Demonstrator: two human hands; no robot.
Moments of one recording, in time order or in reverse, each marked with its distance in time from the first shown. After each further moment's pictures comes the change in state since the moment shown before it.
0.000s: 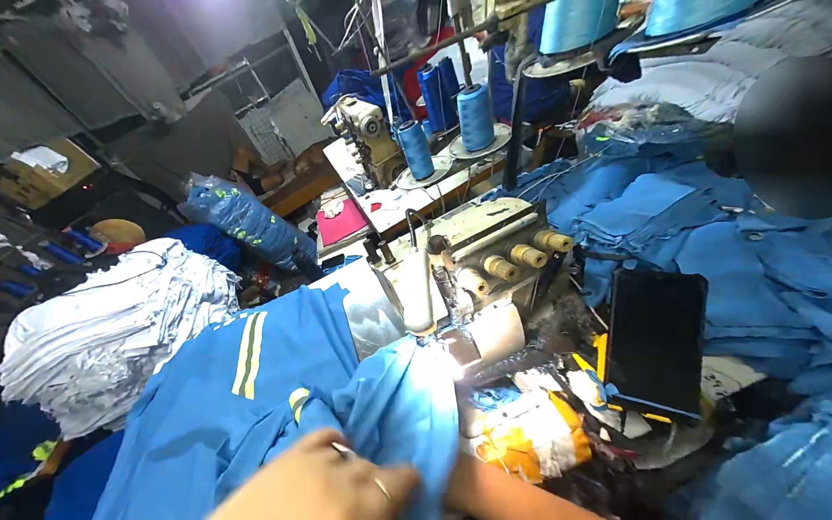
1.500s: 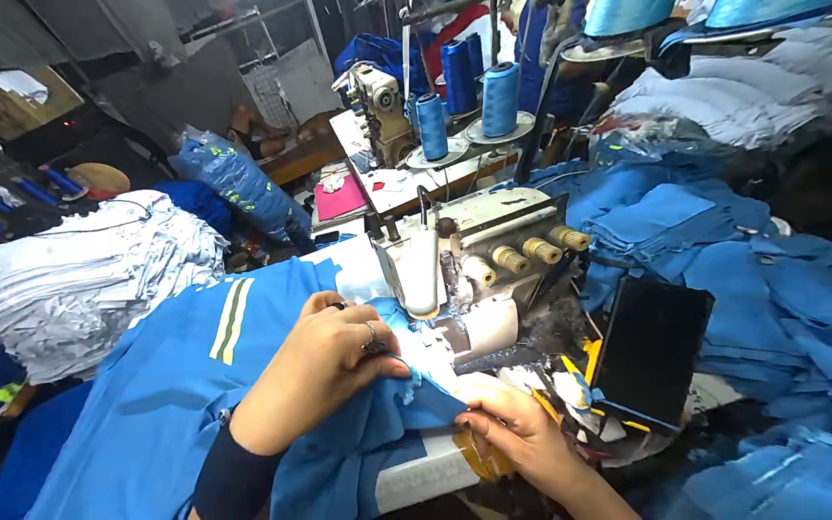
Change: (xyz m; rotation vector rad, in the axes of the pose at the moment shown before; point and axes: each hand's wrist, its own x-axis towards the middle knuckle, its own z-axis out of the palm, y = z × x) left_hand 0.068 -0.095 0.052 0.056 0.686 0.096; right_hand -0.048 0.081 -0.027 0.392 0.617 -0.284
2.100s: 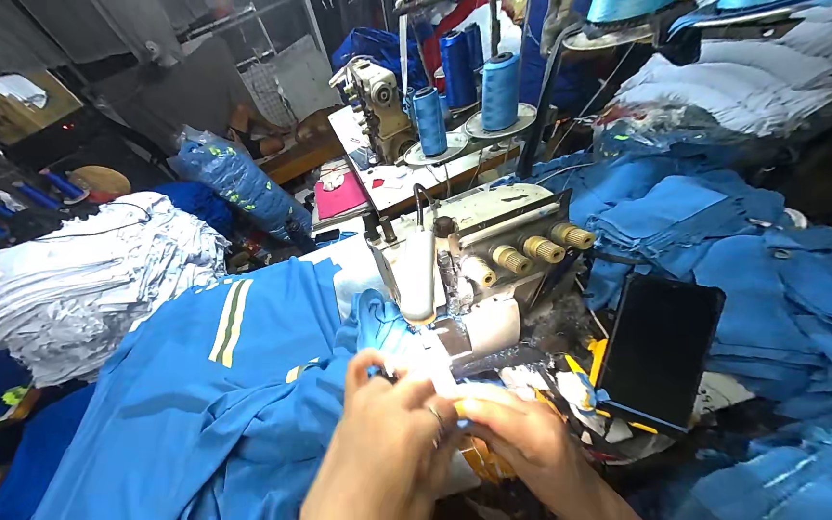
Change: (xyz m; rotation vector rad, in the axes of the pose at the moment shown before) left_hand -0.014 0.064 0.054 0.048 0.067 -0.098; right_hand 0.001 0.001 -0.001 -0.438 0.086 -0.293
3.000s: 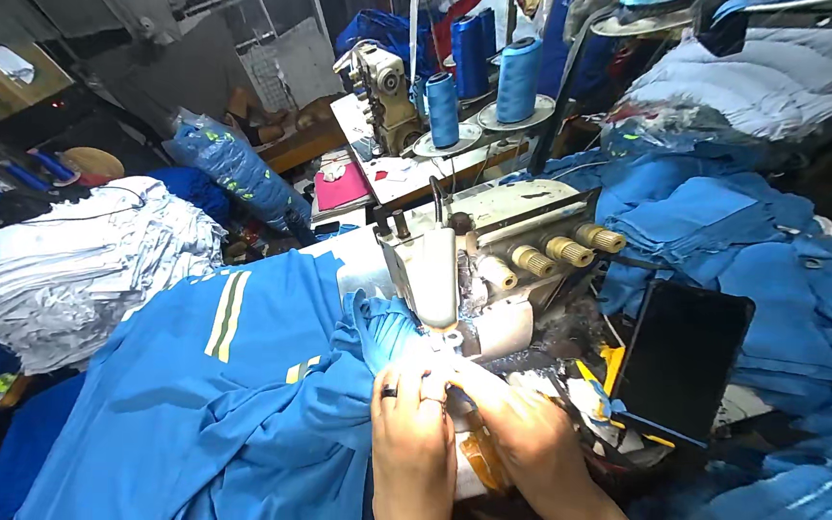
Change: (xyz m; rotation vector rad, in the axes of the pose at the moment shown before) left_hand -0.010 0.009 0.083 0.200 0.367 -0.394; right_hand 0.012 -0.003 0.014 -0.604 0.032 -0.026
